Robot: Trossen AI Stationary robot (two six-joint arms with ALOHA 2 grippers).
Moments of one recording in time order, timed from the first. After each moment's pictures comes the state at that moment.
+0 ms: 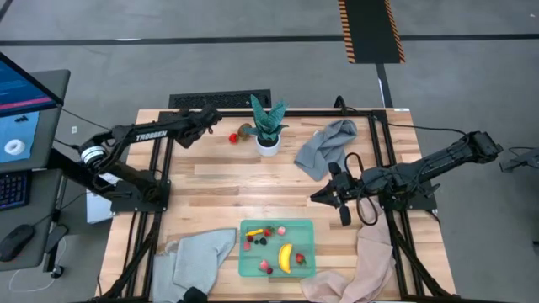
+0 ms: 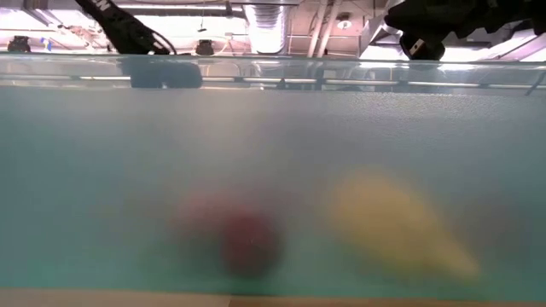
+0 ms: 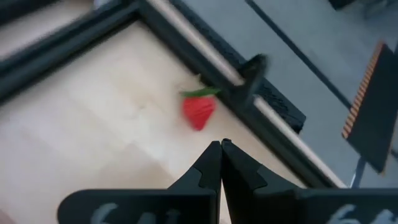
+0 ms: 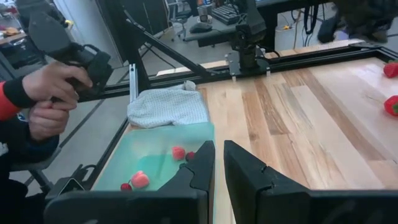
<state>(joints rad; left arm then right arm) 0.70 1.44 0.85 -0.53 -0.64 -1.57 0.30 0.94 0.47 0.24 0.13 0.20</state>
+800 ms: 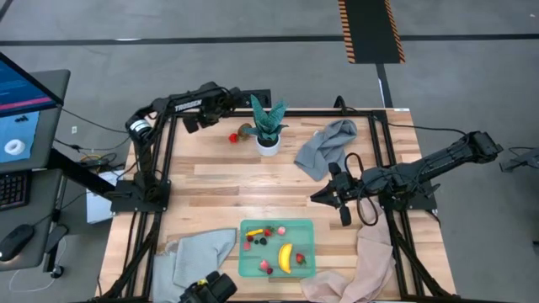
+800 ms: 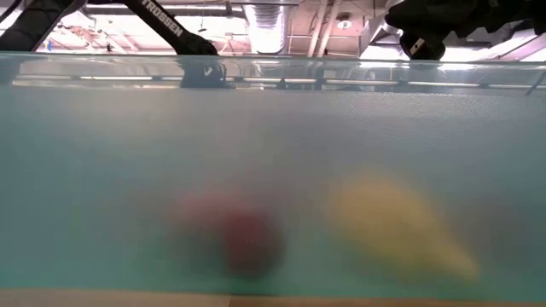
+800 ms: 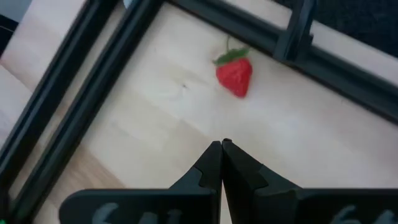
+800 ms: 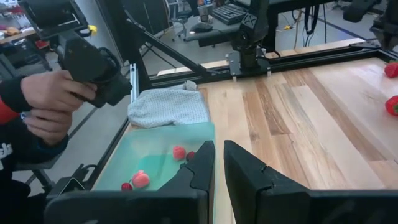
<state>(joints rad) 0.76 1.94 1.50 -1.28 -0.46 -1.42 0.31 0.94 0.47 0.24 0.13 0.20</state>
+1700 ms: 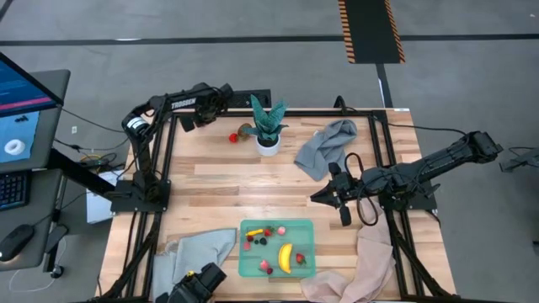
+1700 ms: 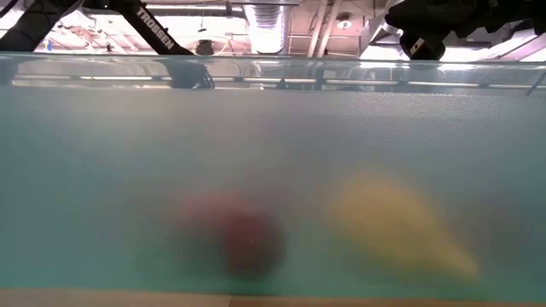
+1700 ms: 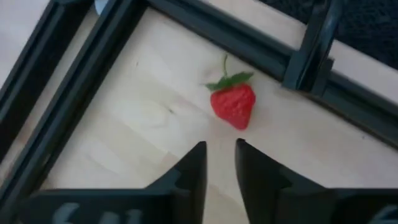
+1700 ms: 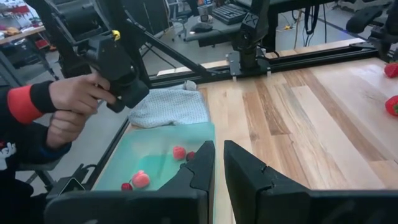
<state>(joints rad) 0.86 1.93 1.38 -1.07 -0.44 -1.30 0.31 0.94 0.47 0.24 0.13 0.20</state>
